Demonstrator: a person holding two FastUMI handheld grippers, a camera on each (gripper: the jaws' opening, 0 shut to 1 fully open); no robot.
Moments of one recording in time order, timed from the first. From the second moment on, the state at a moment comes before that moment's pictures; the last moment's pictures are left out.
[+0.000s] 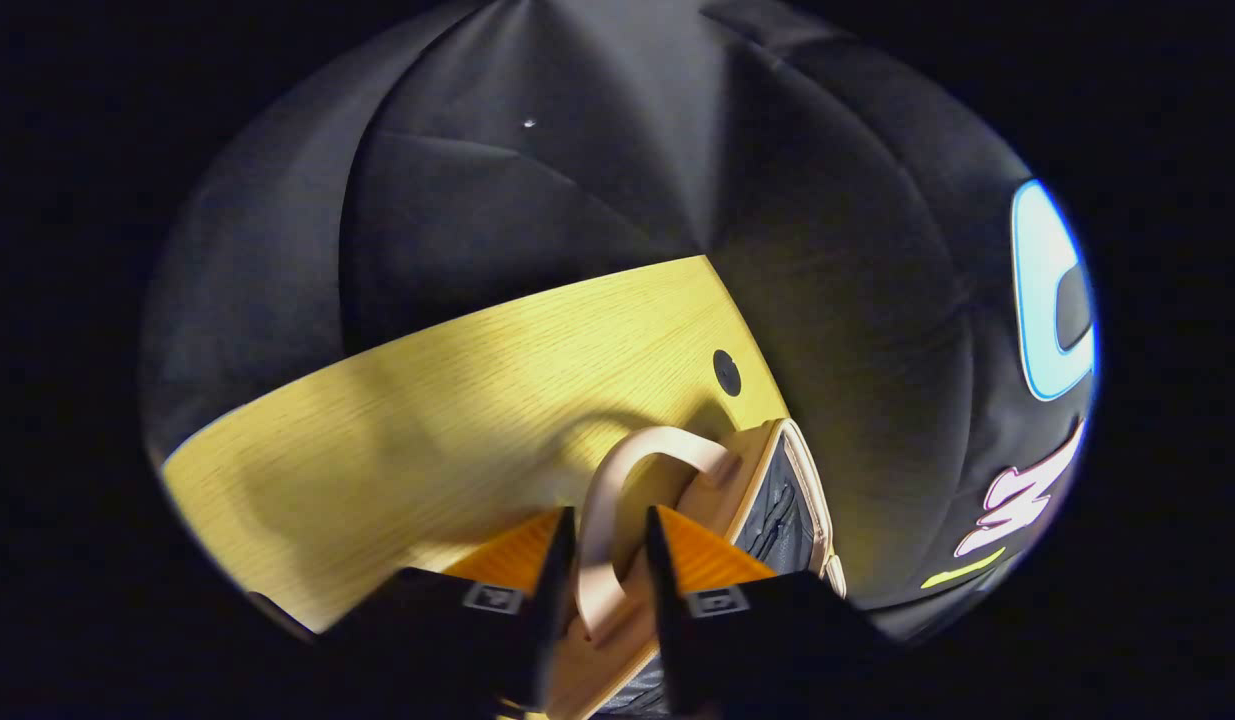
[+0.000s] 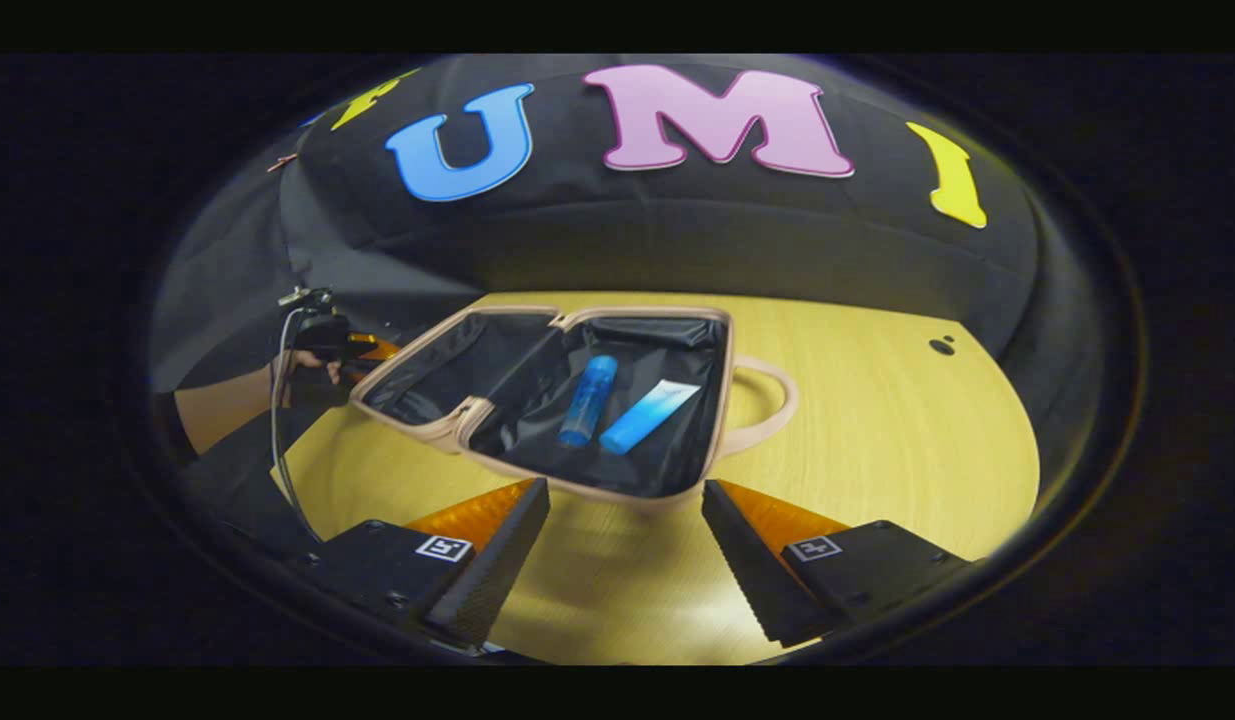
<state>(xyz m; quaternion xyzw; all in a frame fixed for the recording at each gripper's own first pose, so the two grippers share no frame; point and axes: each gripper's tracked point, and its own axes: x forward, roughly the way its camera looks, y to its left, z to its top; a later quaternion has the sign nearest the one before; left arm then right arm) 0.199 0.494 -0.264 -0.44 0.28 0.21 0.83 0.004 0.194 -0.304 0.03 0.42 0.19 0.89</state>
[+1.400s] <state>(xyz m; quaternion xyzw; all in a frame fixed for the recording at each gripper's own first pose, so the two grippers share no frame) 0.229 -0.037 -0.154 -0.16 0.31 -0.01 0.94 0.016 0.001 -0.253 0.06 0.39 0.13 0.91</state>
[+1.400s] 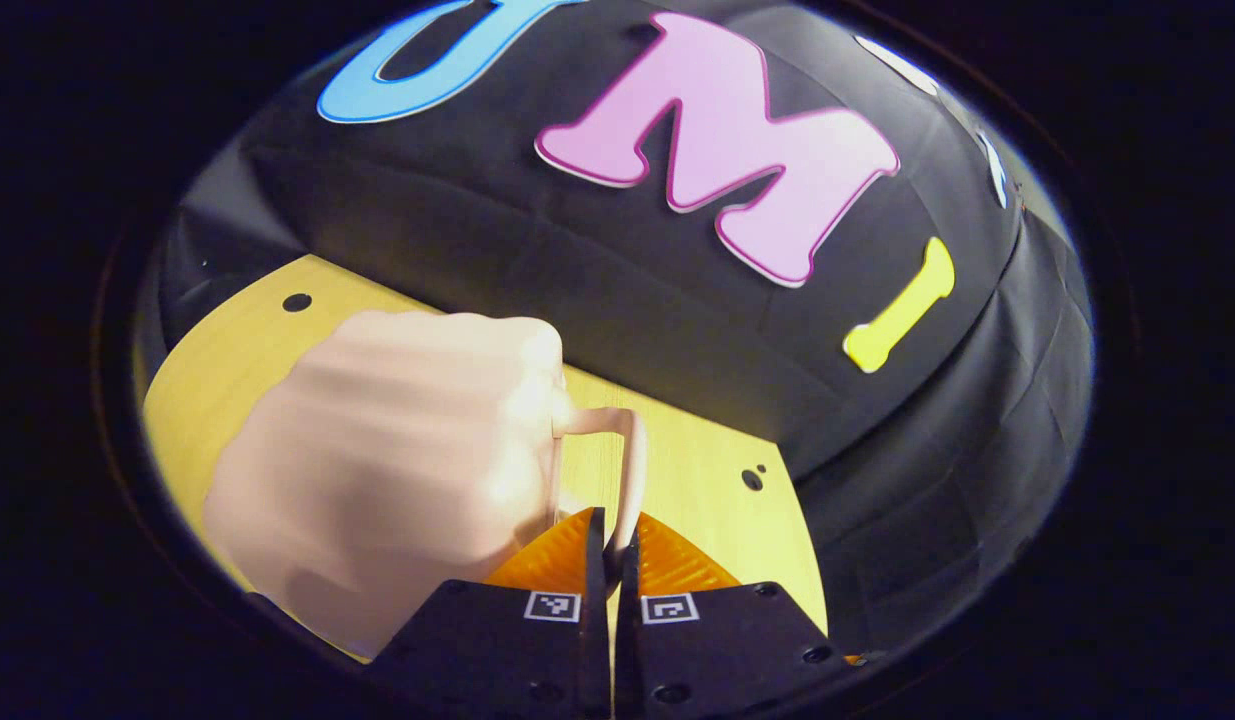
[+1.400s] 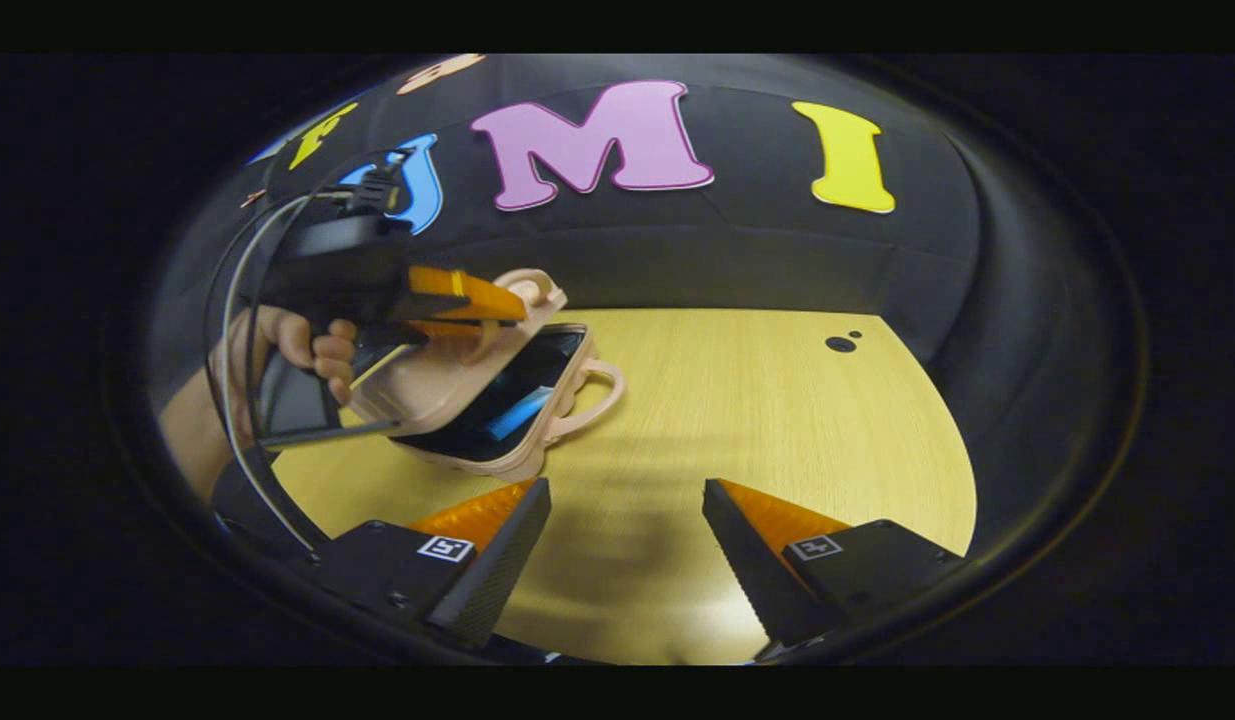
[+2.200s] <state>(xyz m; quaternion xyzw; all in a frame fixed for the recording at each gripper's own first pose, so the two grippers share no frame) 0.094 -0.035 0.012 -0.08 0.16 -0.06 0.98 -0.001 -0.001 -0.141 0.03 0.25 0.05 0.97</state>
